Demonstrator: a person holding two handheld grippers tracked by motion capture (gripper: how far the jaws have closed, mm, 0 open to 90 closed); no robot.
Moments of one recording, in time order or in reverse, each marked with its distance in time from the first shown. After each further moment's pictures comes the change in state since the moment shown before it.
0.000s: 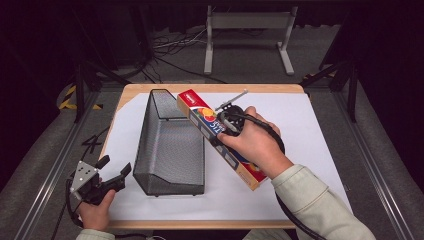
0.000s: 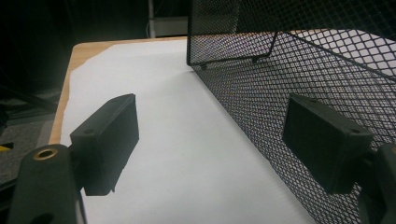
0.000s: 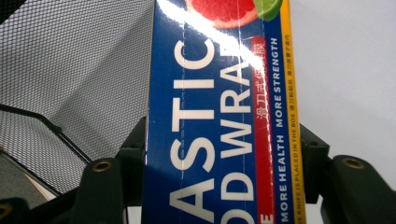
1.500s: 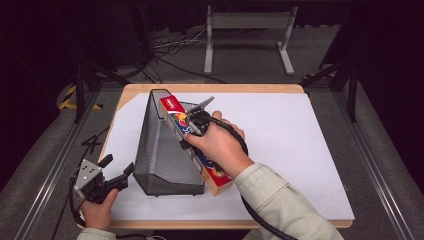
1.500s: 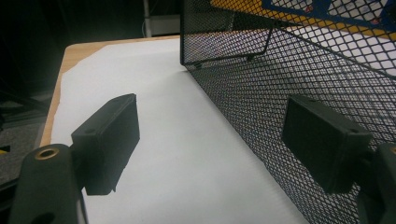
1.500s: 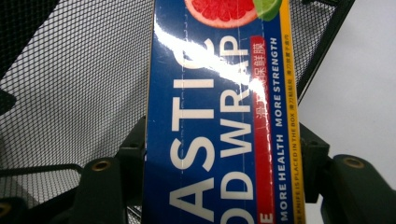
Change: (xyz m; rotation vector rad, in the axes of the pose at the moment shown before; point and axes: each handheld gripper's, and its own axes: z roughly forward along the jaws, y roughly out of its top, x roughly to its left) left arm -0.004 0.002 0.004 0.005 -0.010 0.013; right arm 0.053 0.029 0.056 0.036 0.007 0.146
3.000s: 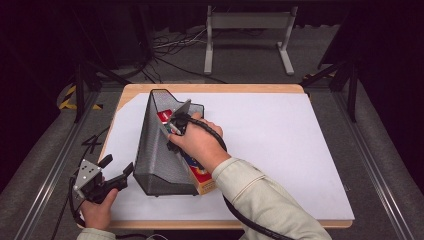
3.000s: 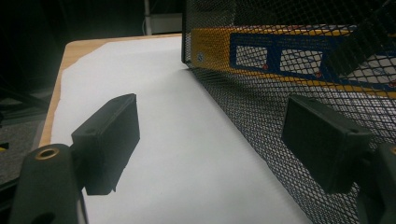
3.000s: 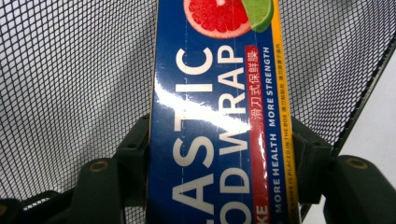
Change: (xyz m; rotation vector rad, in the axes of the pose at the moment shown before) left arm 0.002 -0.002 0.000 0.005 -0.001 -0.006; right arm 0.024 0.022 0.050 0.155 -0.104 0.018
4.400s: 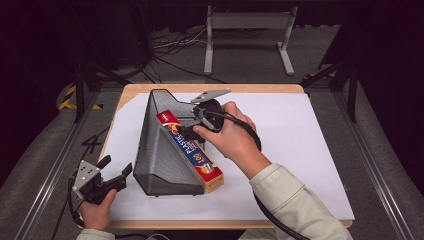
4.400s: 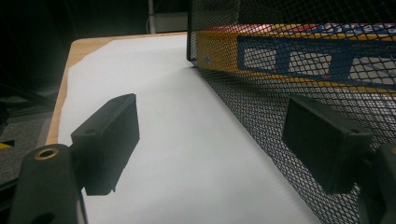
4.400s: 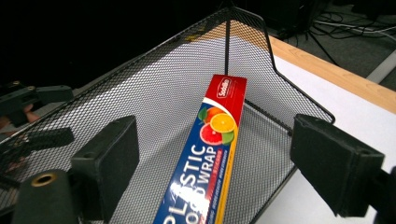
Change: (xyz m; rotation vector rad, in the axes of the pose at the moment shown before) left arm 0.002 -0.002 -0.001 0.003 0.016 -0.006; right arm -0.048 -0.036 -0.091 -0.590 0.188 -0.284
